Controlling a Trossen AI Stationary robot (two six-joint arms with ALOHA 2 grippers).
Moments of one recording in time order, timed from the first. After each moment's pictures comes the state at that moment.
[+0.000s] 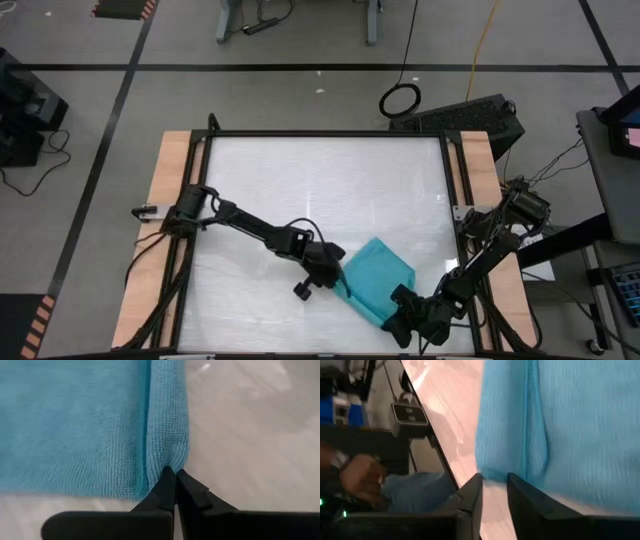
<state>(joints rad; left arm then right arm) -0.24 2.12 1.28 -0.14 0.32 0.40 0.96 1.71 0.73 0.20 0.40 1.67</state>
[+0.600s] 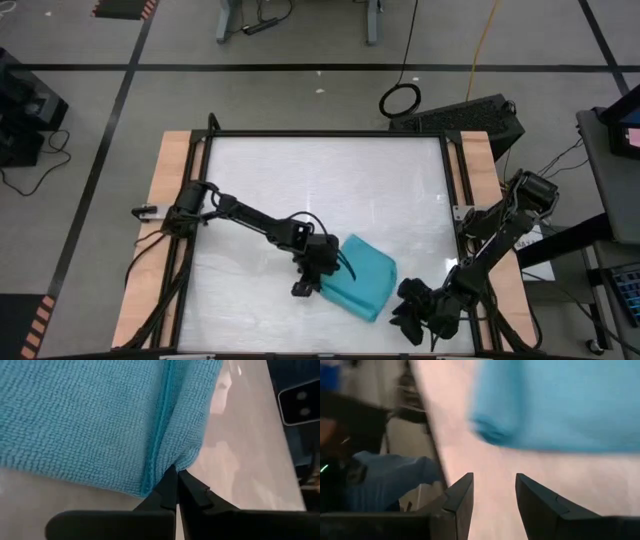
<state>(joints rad) -0.18 2.12 1.27 -0.30 0.57 -0.10 0.96 1.55 0.73 -0.03 0.40 1.45</state>
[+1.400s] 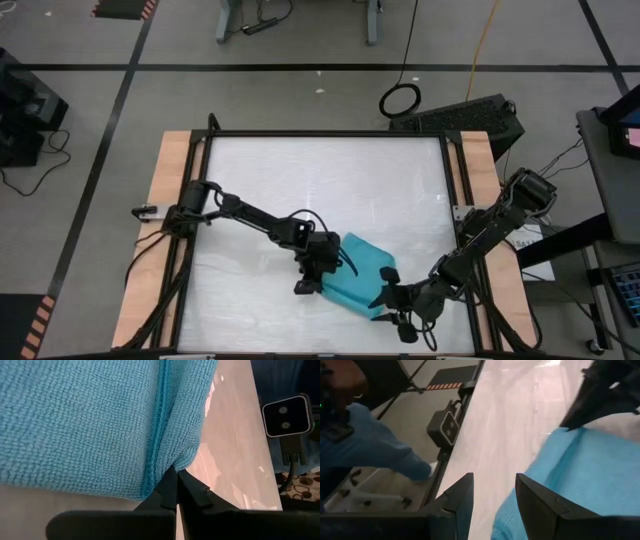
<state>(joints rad) -0.16 2.12 1.27 -0.22 0.66 -0.18 0.80 1.55 0.73 0.24 0.35 0.56</state>
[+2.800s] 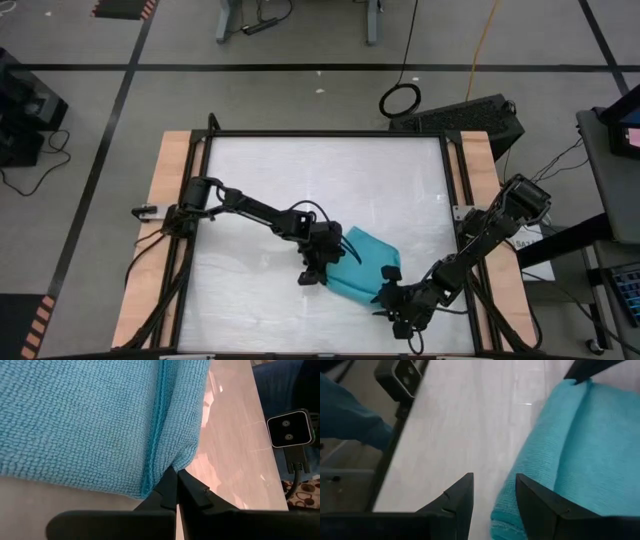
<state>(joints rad) -0.10 2.13 1.27 -0.19 0.69 -0.14 0.80 1.64 0.76 0.06 0.37 0.63</state>
